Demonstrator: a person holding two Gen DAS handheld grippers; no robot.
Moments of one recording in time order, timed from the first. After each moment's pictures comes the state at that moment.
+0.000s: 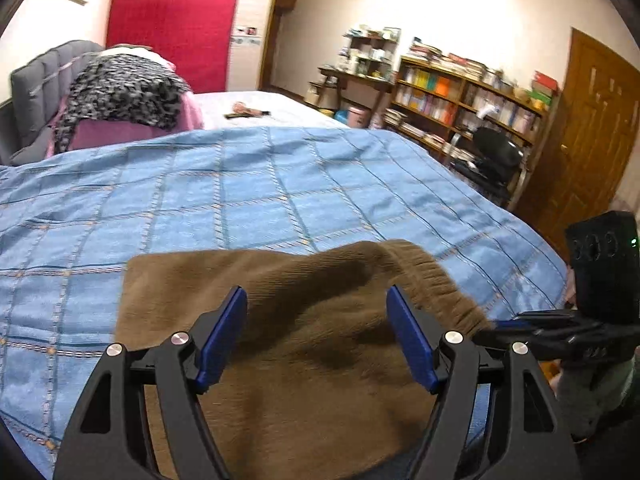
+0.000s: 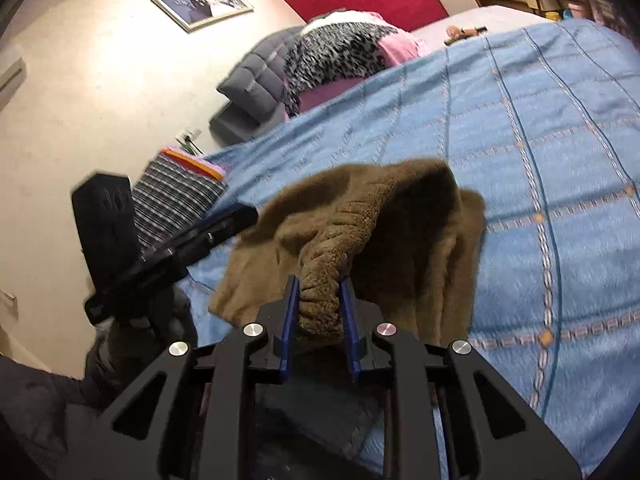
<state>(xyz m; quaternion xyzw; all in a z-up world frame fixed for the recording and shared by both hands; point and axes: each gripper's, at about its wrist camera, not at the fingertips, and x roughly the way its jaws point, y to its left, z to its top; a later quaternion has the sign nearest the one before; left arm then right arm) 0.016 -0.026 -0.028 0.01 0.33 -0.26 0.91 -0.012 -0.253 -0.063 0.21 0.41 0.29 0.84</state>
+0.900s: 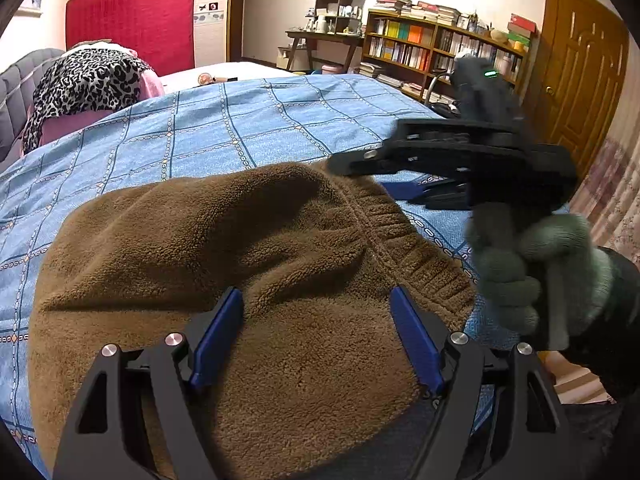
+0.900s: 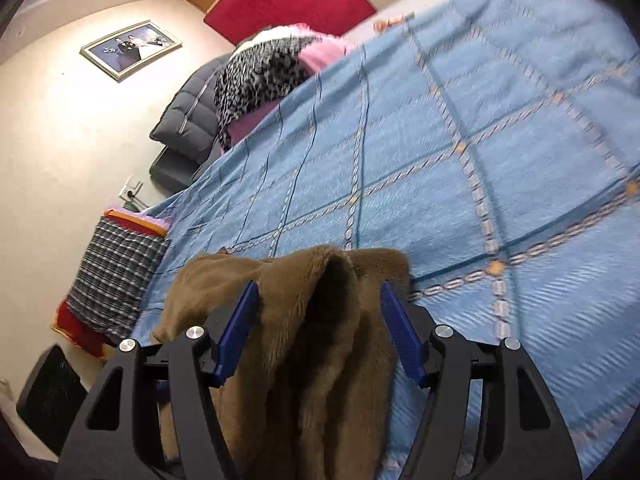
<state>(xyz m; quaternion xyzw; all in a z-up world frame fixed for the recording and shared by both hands) 0.003 -0.076 -0.088 0.07 0.38 -0.28 0.88 0.103 -0.289 -0.125 0.31 0.42 0.21 0.83</state>
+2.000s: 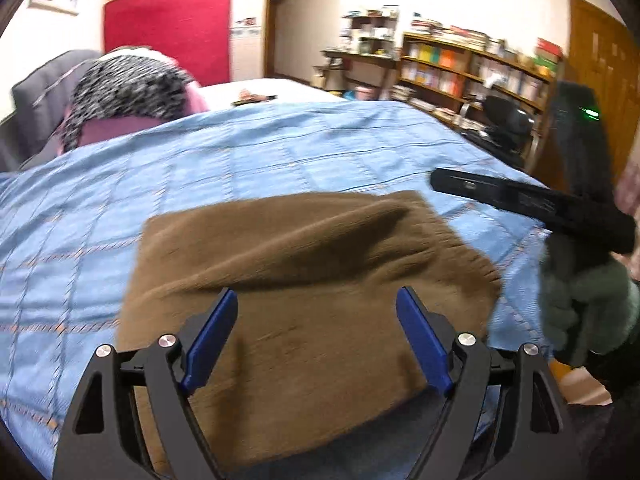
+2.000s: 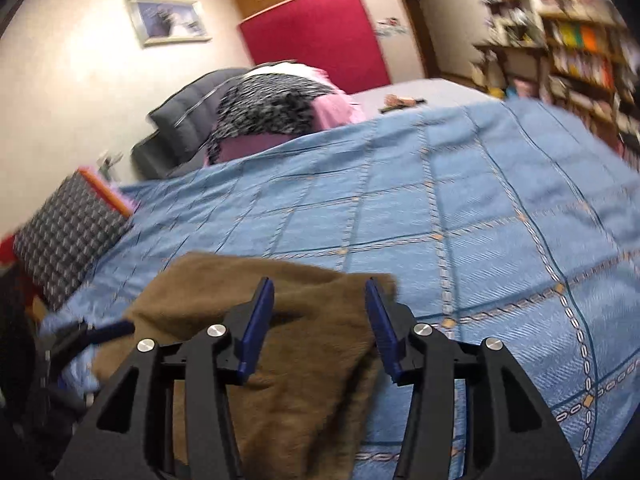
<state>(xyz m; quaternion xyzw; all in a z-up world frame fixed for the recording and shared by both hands) 0.006 -0.014 -0.063 0.05 0.35 -0.22 0.91 0.040 -0.240 -0.060 0.10 0.32 0.17 0.93</state>
